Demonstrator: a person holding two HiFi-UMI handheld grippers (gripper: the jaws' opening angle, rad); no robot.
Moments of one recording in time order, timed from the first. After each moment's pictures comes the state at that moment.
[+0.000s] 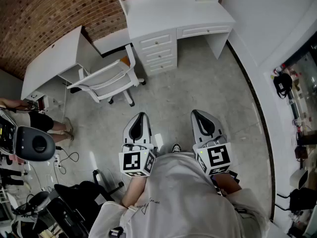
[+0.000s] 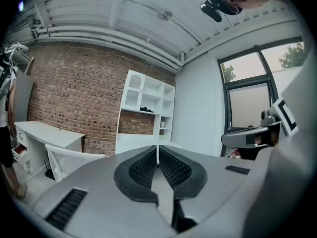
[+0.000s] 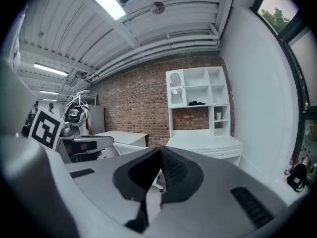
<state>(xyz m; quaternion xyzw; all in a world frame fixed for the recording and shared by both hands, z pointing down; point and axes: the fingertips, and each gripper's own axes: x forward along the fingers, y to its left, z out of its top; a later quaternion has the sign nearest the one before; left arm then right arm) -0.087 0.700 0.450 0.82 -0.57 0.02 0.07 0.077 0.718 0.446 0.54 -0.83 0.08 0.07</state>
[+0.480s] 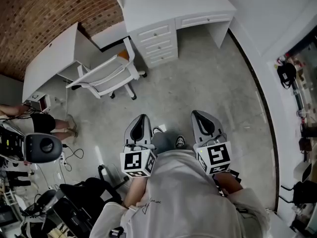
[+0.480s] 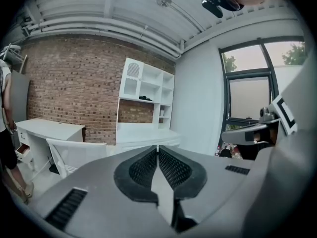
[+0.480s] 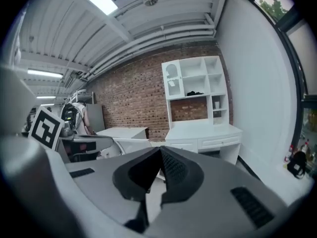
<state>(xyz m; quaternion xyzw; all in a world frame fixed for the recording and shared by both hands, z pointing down) -0.078 0.701 0.482 0.82 -0.56 0.07 0.10 0.086 0.718 0.477 0.54 -0.83 0.13 0.09</state>
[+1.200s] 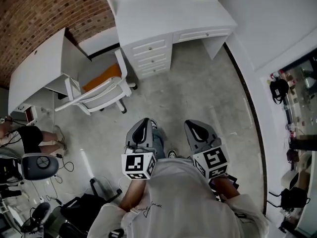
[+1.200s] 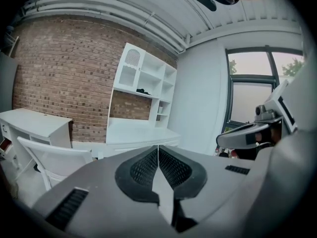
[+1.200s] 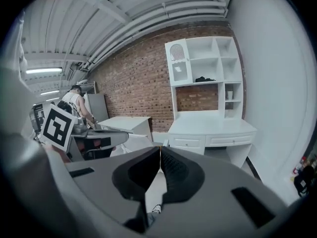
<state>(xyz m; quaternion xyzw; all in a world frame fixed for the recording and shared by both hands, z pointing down) -0.075 0.533 0.498 0.84 -0.51 0.08 0.14 0.051 0.566 0.489 0.49 -0.84 0.16 0.16</state>
